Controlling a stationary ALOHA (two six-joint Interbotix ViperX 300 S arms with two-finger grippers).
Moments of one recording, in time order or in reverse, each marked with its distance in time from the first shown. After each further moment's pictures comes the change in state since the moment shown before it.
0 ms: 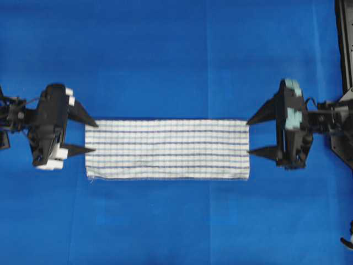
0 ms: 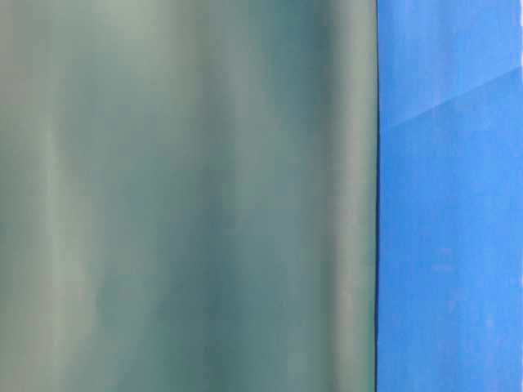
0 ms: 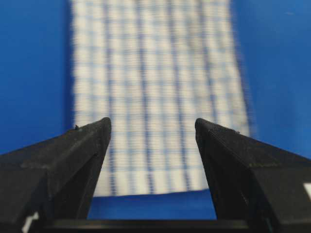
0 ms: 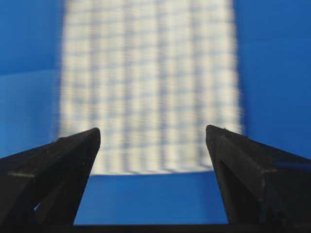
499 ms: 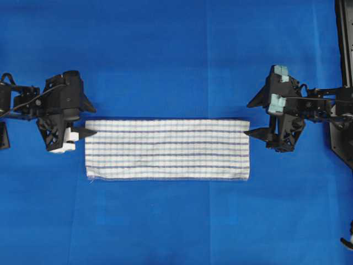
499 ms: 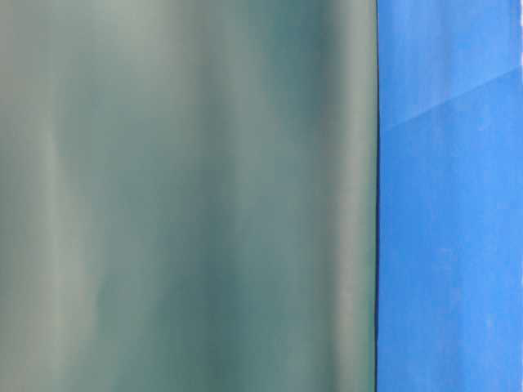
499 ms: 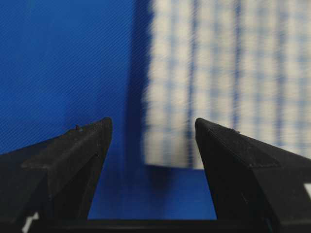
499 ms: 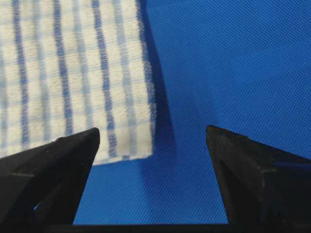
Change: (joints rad) left arm 0.140 0.198 0.002 0.002 -0.012 0.025; right arm -0.138 0.161 -0.002 -0.081 -0.061 0.000
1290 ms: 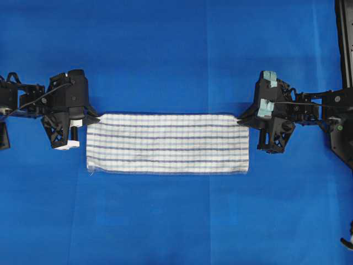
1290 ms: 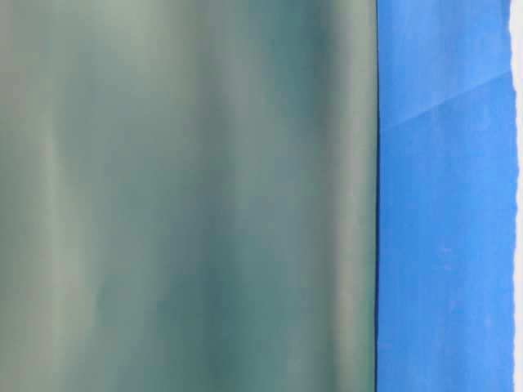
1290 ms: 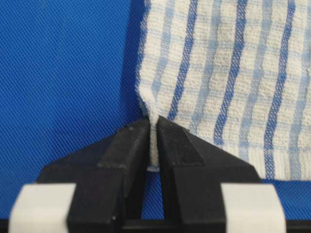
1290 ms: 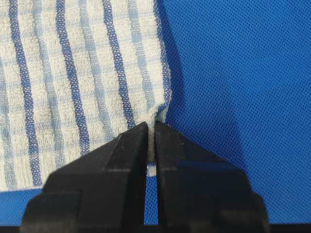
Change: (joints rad) left arm 0.015 0.046 -0.008 0.002 -0.017 0.014; right arm 0.008 0.121 -0.014 -0.002 -0.080 0.000
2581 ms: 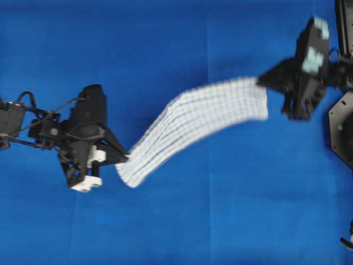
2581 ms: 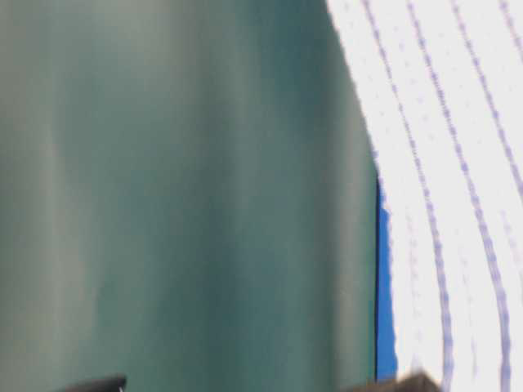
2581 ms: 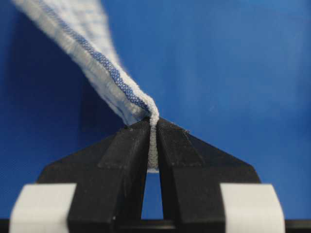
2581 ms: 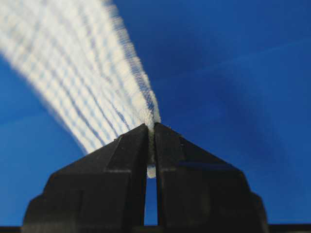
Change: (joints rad) left arm -0.264 -0.110 -0.324 -0.003 0.204 -0.362; right arm -0.201 -0.495 -0.115 -0.081 0.425 -0.003
